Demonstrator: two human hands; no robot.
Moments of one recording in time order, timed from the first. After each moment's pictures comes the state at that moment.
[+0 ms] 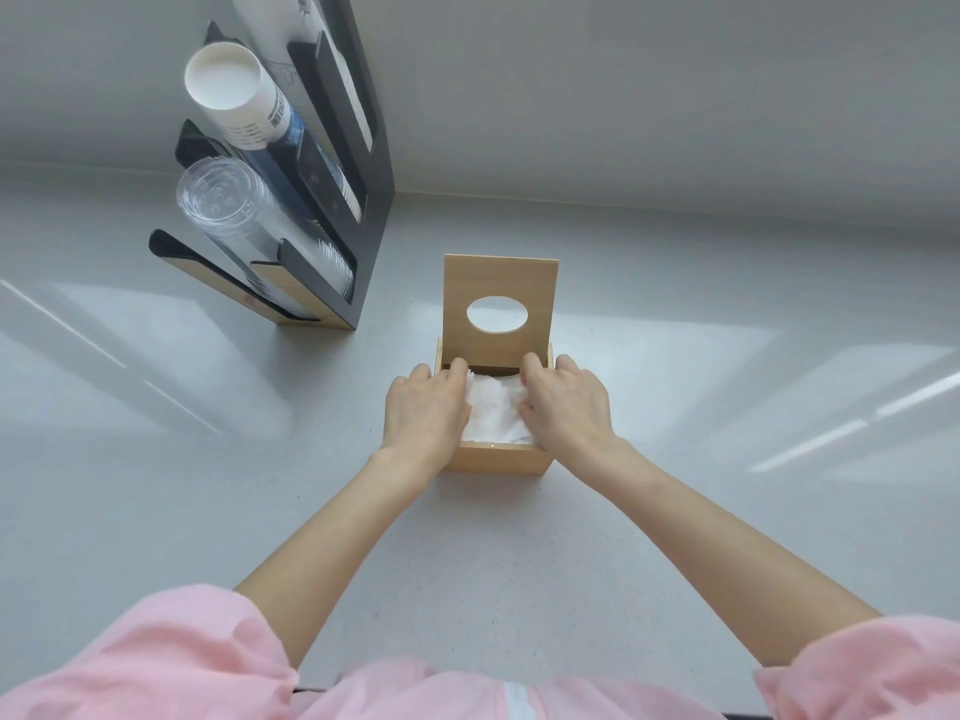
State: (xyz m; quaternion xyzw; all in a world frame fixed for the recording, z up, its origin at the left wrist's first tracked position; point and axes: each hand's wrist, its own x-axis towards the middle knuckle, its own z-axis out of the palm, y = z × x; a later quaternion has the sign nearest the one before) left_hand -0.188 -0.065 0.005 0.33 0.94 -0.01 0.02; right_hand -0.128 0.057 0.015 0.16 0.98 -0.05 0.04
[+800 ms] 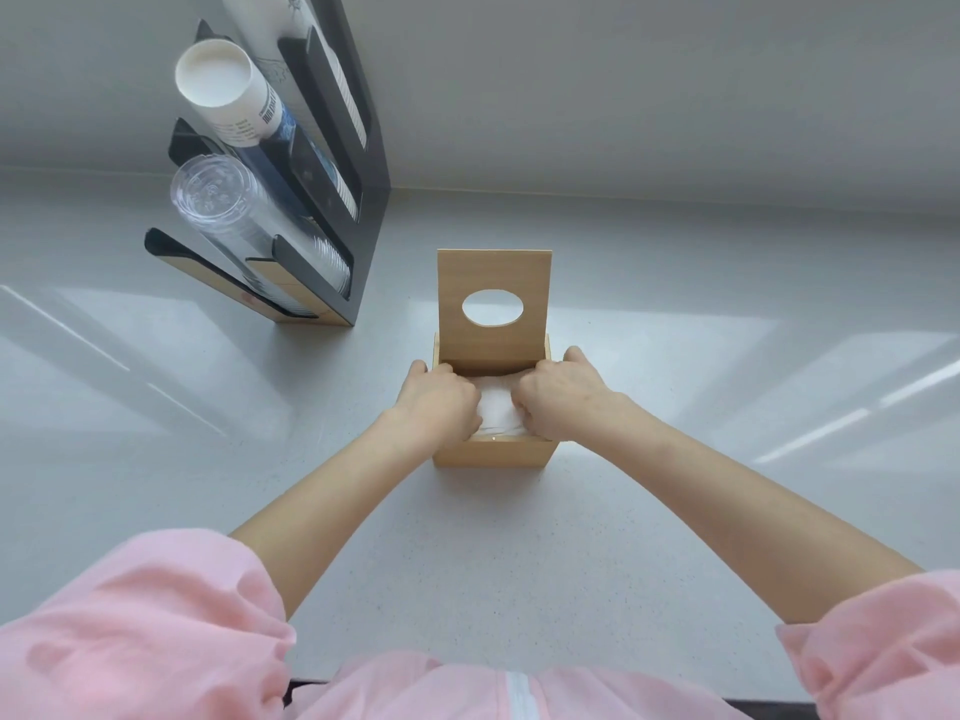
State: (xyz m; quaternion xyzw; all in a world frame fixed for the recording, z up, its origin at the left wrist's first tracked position) left_hand -0.197 -0.054 0.013 0.43 0.88 -0.13 0.13; right_hand -0.136 0.063 0.027 0.03 0.97 0.08 0.21
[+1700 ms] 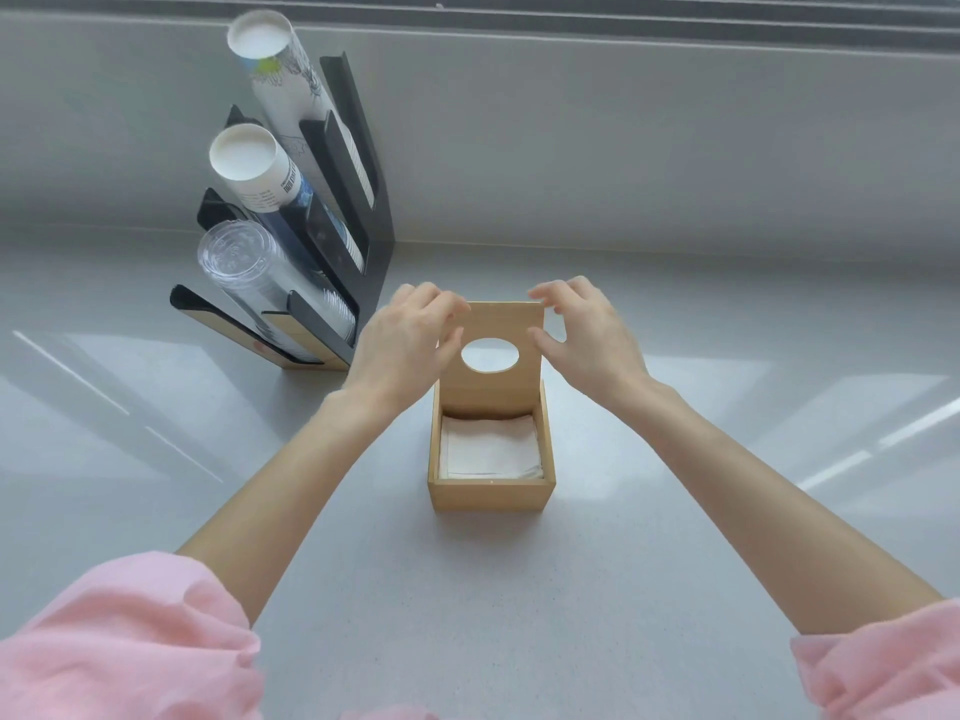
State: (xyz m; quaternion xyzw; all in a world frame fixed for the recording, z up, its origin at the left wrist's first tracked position) left_hand -0.235 -0.063 0.081 0.38 0.90 0.20 -0.09; right_hand -0.148 0.097 0.085 0.16 0.95 -0.23 -0.13
